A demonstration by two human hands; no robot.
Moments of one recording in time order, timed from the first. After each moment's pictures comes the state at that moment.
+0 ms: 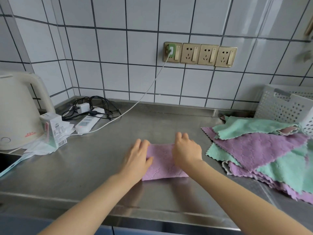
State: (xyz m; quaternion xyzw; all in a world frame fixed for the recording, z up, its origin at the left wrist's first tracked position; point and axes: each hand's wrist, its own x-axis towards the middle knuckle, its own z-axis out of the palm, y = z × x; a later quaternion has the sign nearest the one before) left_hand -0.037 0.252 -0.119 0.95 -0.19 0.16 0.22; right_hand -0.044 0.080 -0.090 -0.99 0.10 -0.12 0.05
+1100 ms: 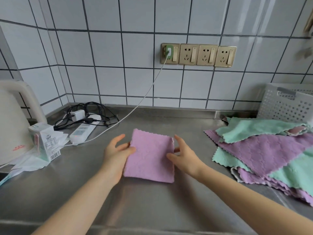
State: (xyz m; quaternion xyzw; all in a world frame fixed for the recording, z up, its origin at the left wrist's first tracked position) left_hand 0.012 0.287 -0.105 0.64 0.05 0.01 0.77; right_hand -0.038 0.079 -0.094 -0.89 0.05 -0.03 0.45
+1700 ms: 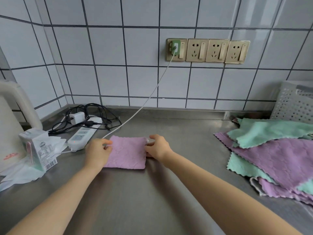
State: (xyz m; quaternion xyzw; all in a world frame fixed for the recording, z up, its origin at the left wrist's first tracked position) left_hand 0.104 0.356 -0.129 0.91 -0.01 0.19 0.36; right_hand 0.080 0.154 -0.112 -0.86 0.08 0.01 0.51
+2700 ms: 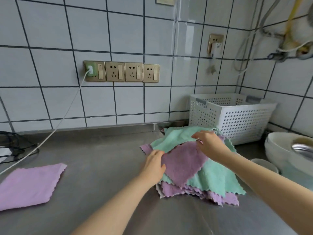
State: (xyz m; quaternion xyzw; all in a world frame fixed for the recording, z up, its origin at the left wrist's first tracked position) left_hand -0.006 -0.022 -0.113 0.86 -0.39 0.04 0.33; right_hand -0.093 -0.226 -0.043 -0.97 0.15 -0.20 0.06
